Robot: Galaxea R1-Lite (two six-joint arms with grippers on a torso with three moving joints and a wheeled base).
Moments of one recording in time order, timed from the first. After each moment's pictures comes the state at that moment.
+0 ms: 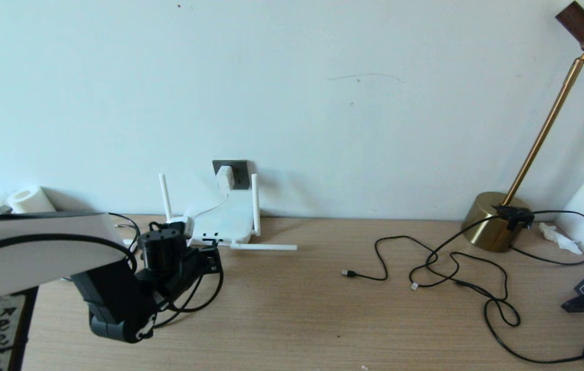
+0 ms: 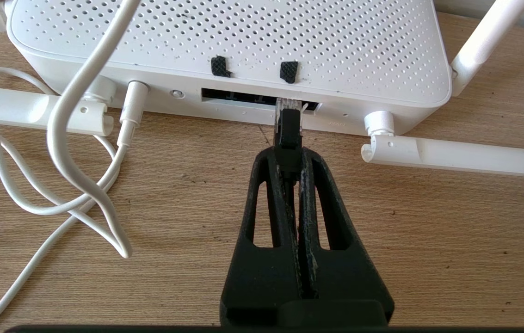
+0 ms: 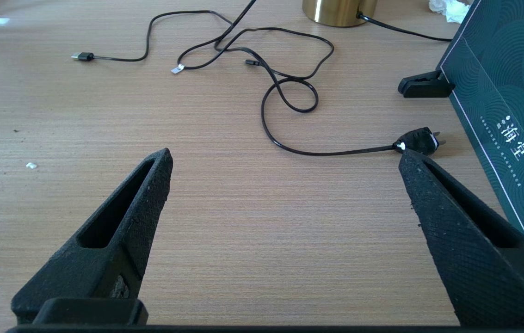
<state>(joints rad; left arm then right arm) -0.22 2.29 -0.71 -1.28 0.10 -0.14 0.00 0.00 -0.10 0.24 -0.03 0.03</state>
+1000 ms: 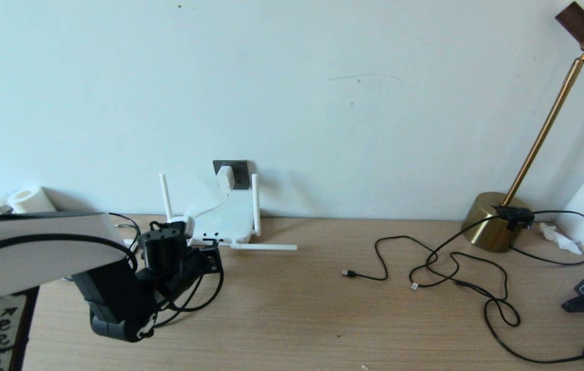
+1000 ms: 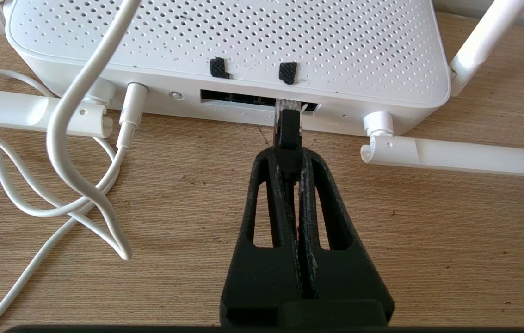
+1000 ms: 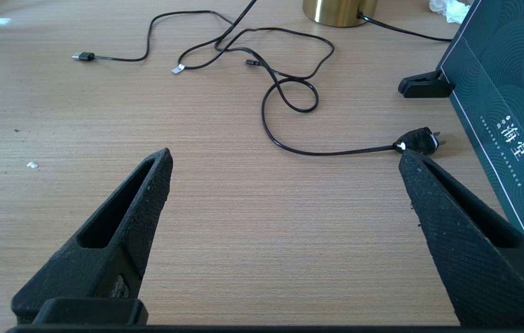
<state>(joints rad) -0.21 2.30 -0.72 -1.28 0.10 -0.14 0.00 0.00 -0.10 0.24 -0.03 0.03</state>
